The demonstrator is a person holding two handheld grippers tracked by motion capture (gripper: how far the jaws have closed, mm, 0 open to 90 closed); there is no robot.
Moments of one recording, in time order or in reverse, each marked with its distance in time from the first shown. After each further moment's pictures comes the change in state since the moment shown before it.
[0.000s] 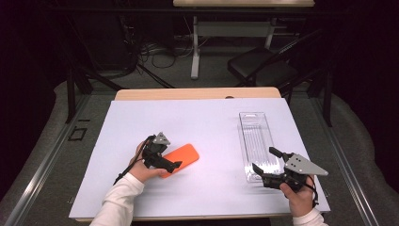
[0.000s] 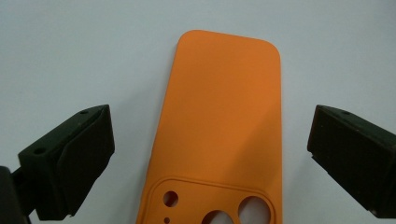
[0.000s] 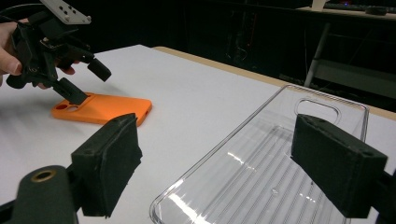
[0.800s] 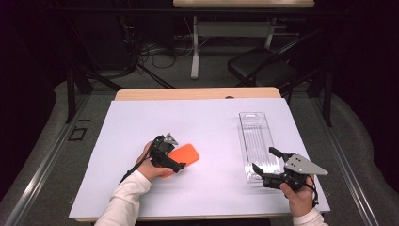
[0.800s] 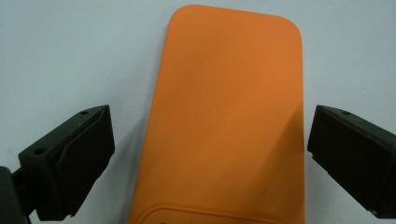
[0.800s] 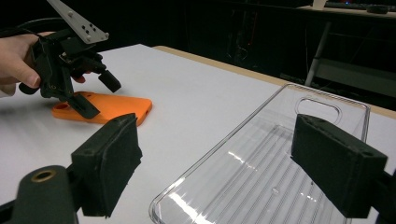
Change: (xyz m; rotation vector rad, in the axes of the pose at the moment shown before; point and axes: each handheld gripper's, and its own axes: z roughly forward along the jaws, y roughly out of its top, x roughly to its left) left arm -0.002 0.006 0.027 0.107 -0.003 0.032; right arm 0.000 -0.001 0.000 0.006 0.001 0.006
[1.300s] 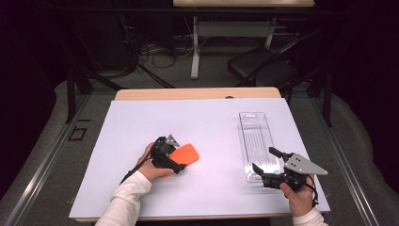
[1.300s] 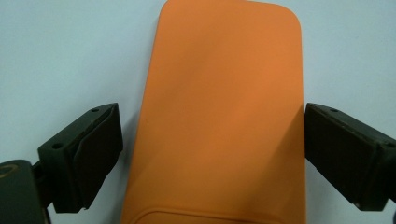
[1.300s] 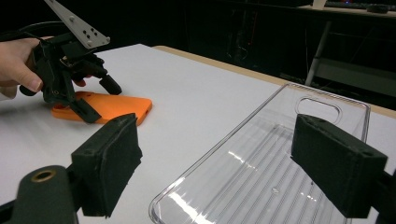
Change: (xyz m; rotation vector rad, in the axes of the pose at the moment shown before) left arm -0.001 0.000 0.003 0.018 -0.012 0.013; right arm 0.000 0.000 0.000 -0.003 0.000 -0.002
